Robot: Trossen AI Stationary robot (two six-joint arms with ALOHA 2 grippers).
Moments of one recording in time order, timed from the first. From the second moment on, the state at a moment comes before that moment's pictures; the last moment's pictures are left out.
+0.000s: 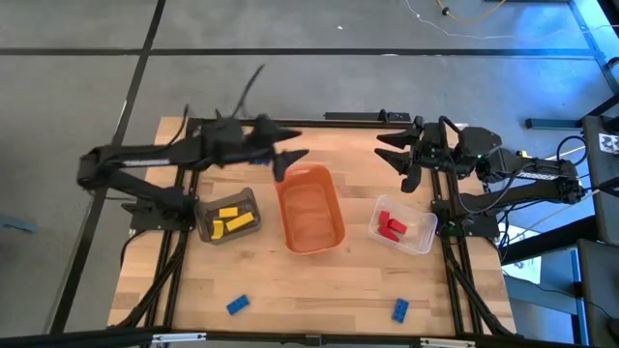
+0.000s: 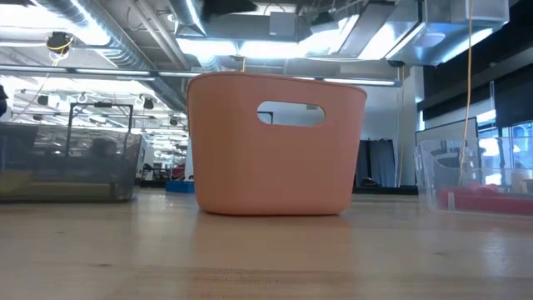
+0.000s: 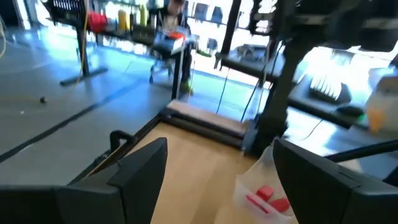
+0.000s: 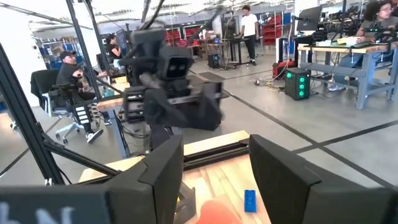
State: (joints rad) left arm 0.17 1.21 1.10 0.04 -0.16 -0.20; right arm -0.03 0.85 0.99 -0.11 0.21 0.15
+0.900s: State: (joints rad) left arm 0.17 0.84 0.79 0.14 -0.37 -0.42; right arm -0.03 0.95 0.99 -0.09 0.22 0.16
